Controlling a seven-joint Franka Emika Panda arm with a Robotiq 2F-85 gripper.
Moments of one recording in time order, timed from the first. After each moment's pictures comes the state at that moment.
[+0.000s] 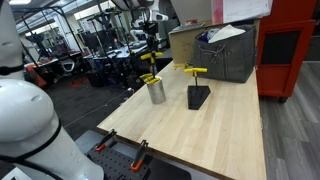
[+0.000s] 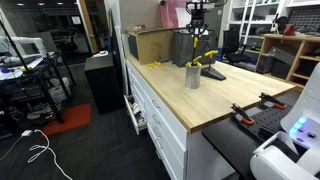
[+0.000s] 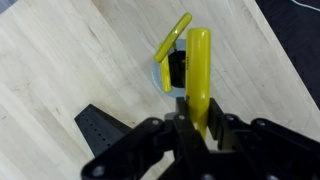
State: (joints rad) arm 0.01 0.29 -0.04 -1.73 0.15 1.89 0.53
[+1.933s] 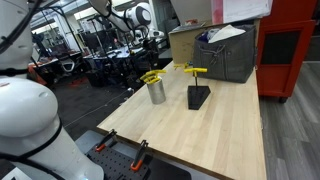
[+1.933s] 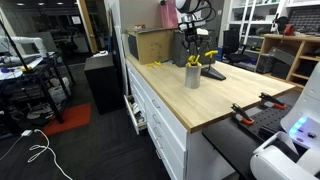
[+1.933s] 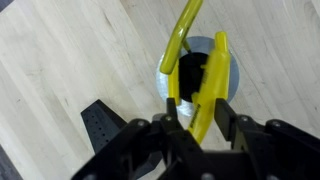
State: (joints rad) arm 0.11 0.45 -0.05 -1.70 -0.03 1.93 0.62
